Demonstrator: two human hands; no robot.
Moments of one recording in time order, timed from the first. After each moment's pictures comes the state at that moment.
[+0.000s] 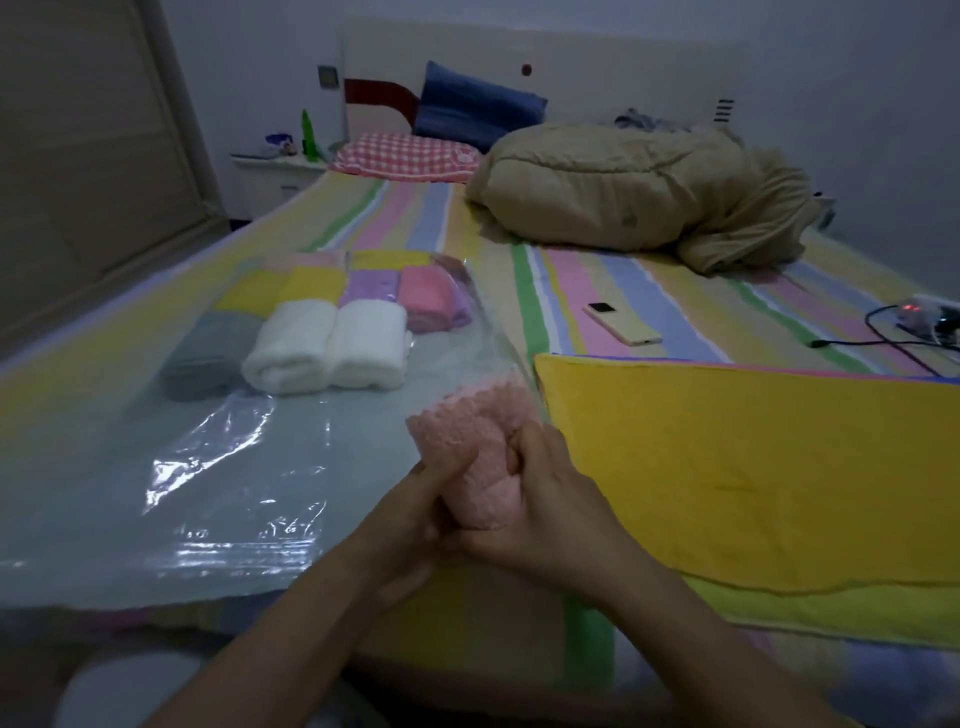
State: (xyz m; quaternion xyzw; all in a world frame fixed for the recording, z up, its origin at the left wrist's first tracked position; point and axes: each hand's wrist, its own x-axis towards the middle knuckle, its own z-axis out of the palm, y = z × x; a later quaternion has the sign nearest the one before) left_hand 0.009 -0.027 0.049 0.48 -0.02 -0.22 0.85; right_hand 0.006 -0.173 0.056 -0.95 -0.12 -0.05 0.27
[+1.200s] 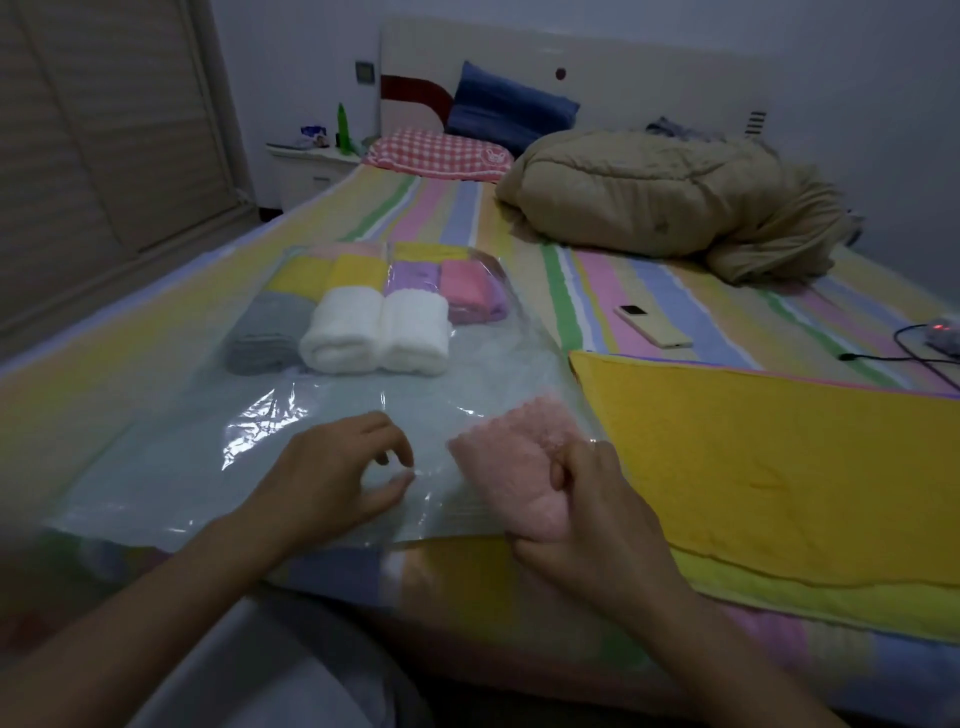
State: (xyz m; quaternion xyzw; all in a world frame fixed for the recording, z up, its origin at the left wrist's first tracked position) left_hand 0.026 0.105 0.030 0.92 -0.28 0.20 0.20; right_hand -0.023 -0.162 0.043 -0.97 -0.11 -0.11 0.21
